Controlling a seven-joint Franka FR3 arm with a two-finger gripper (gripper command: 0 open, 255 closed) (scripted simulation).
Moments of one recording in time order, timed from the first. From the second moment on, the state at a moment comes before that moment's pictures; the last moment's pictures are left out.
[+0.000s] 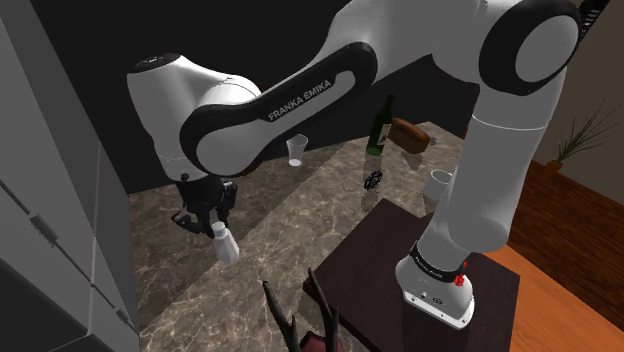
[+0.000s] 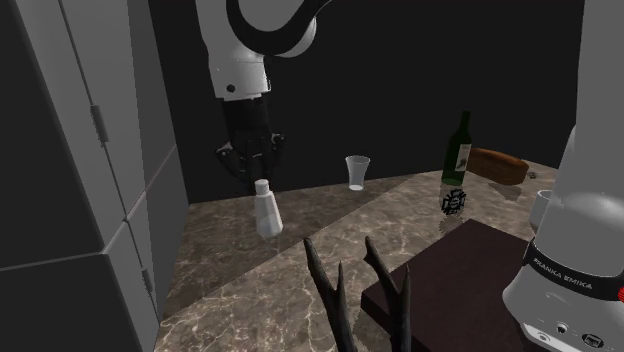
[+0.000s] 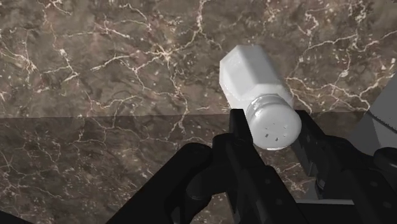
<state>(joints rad) 0.22 0.20 0.58 -1.94 -0.12 2.00 0.78</state>
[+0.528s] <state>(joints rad) 0.18 0.14 0.56 -1.93 -0.08 1.94 0.71</state>
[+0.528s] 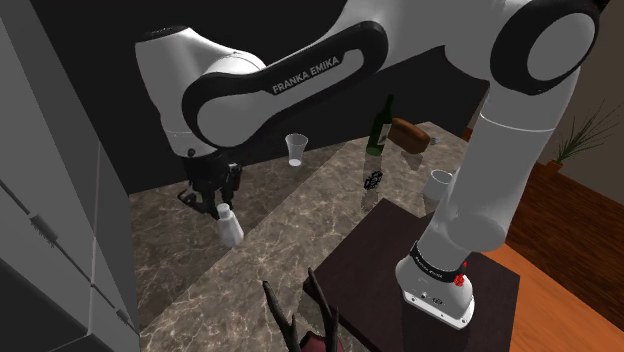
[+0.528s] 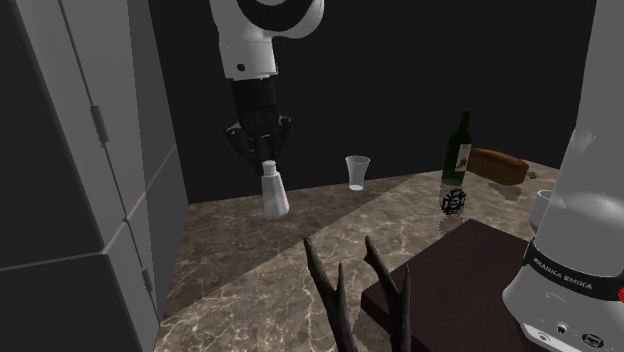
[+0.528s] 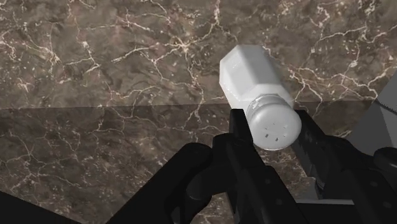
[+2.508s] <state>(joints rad) -0.19 0.23 0.26 -1.79 -0.13 1.93 0.05</state>
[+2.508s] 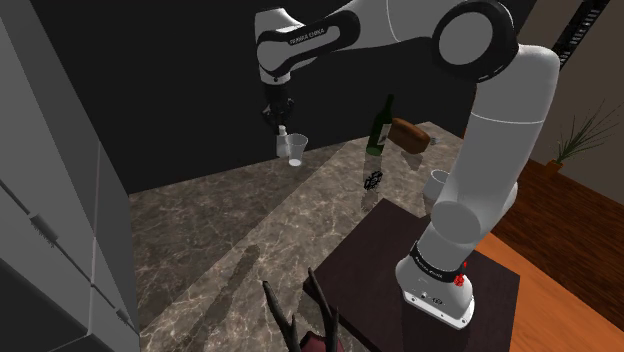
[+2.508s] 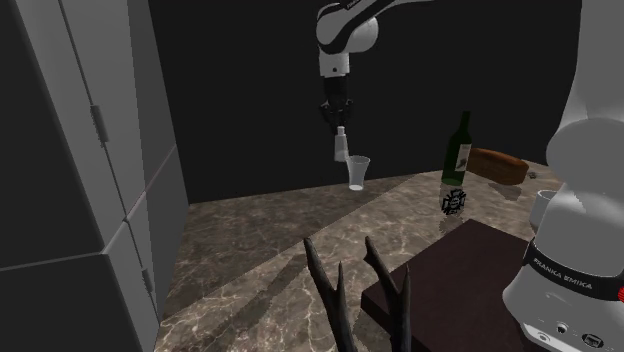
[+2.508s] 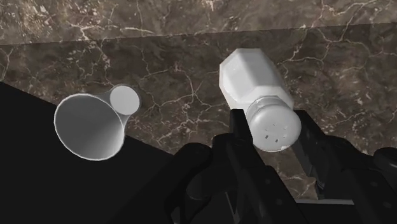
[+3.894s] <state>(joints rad) -0.21 0.36 0.23 -1.85 -0.18 2.12 0.04</state>
